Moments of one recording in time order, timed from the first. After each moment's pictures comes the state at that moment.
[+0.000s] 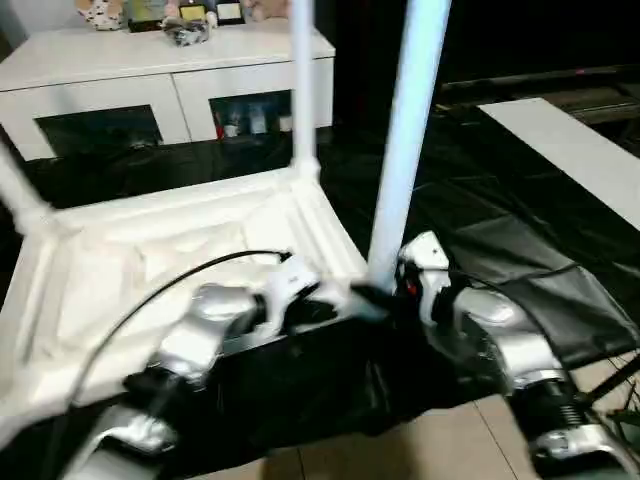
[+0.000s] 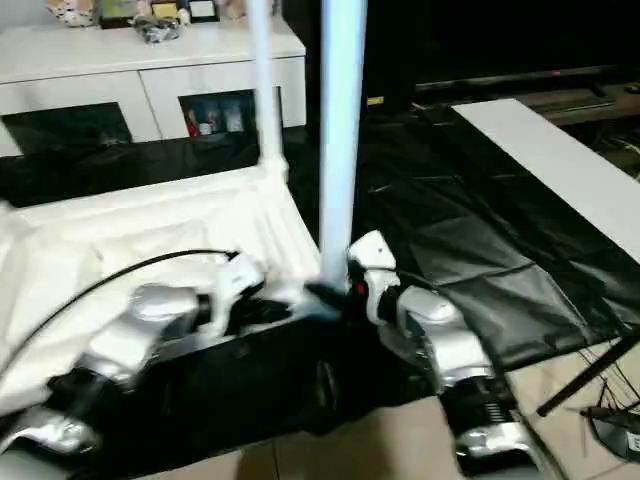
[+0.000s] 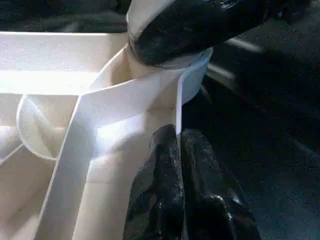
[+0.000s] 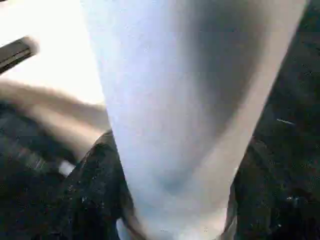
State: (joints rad) left arm -0.53 0.21 -0.29 0.53 0.01 0.24 -0.85; right arm -0.47 -0.18 0.09 0.53 0.13 0.21 0.59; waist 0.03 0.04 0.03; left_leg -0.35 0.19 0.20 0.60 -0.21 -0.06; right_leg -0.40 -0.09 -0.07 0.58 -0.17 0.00
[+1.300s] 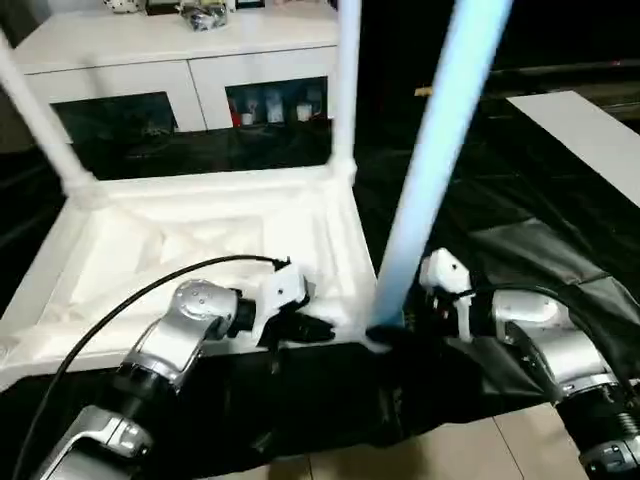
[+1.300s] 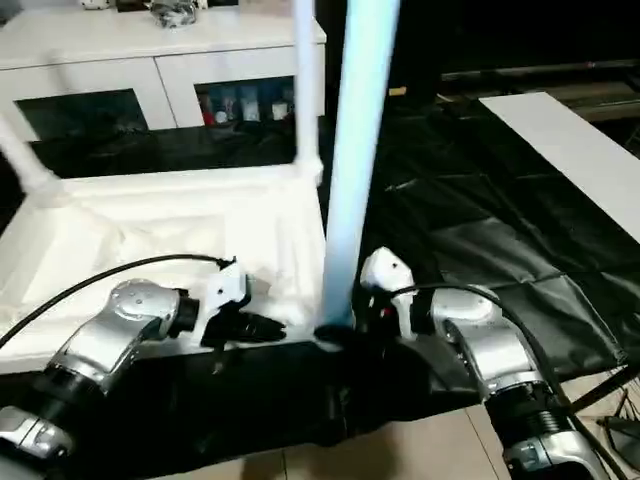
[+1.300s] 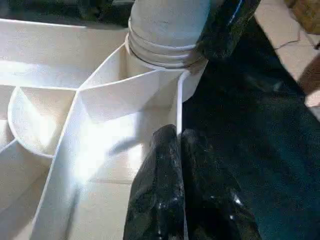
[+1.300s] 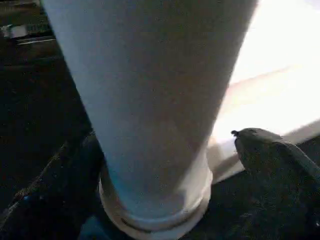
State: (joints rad) left arm -0.48 0.38 -0.34 0.43 -0.08 0.15 -1.22; right arm -0.40 -0.47 0.23 0.36 0.16 0.10 1.16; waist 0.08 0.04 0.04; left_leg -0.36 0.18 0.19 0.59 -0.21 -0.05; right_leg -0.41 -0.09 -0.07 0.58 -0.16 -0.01
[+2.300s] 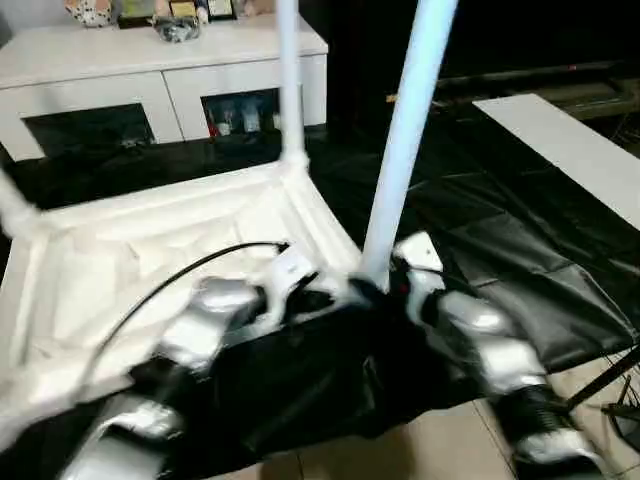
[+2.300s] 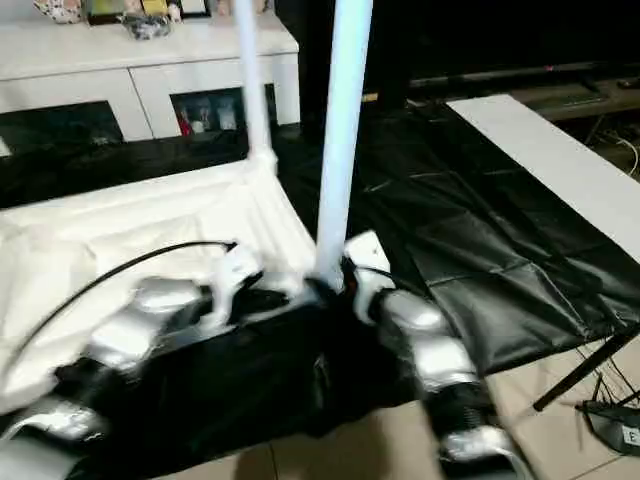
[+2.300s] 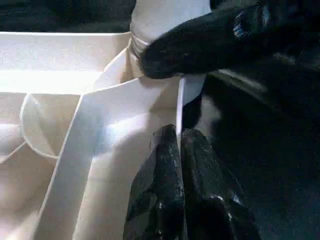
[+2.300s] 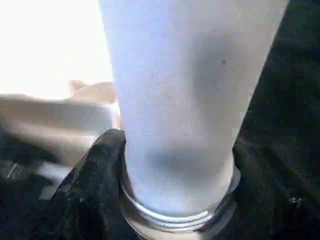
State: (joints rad) left arm -0.59 0.17 -0.27 0.61 0.02 0.25 -0.76; right arm -0.48 -0.09 0.07 0.56 0.06 0.19 0.36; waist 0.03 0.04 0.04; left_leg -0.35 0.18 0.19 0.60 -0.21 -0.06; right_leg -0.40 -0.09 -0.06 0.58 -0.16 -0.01
